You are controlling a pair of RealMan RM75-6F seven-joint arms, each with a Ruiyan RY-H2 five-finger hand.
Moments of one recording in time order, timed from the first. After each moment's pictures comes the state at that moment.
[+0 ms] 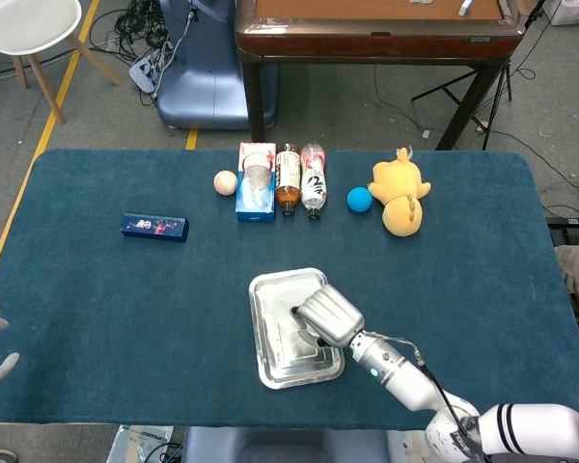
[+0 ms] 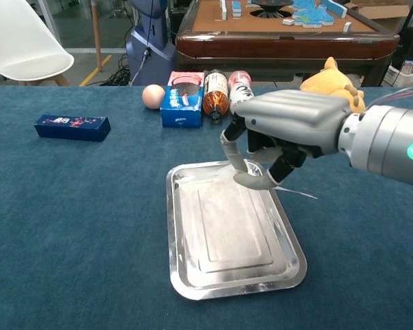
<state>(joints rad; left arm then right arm) 0.01 -1.05 -0.07 -1.59 1.54 1.66 -0.07 0.75 -1.45 0.11 -1.81 -1.27 0.94 -0.52</state>
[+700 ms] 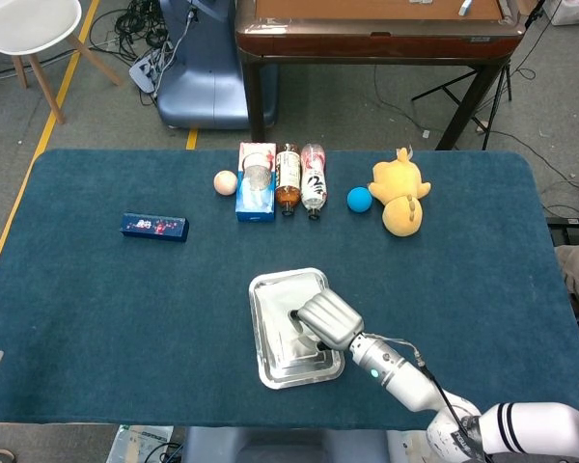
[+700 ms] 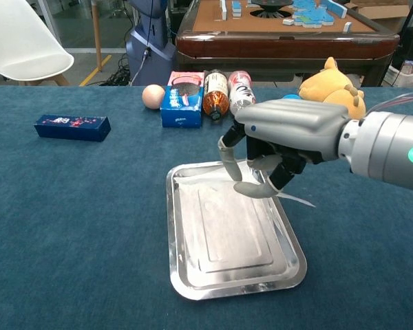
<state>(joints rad) 0.02 -1.03 -0.10 -1.60 1.49 1.68 -0.05 0.77 -1.44 0.09 -1.81 -1.27 0.92 -0.45</state>
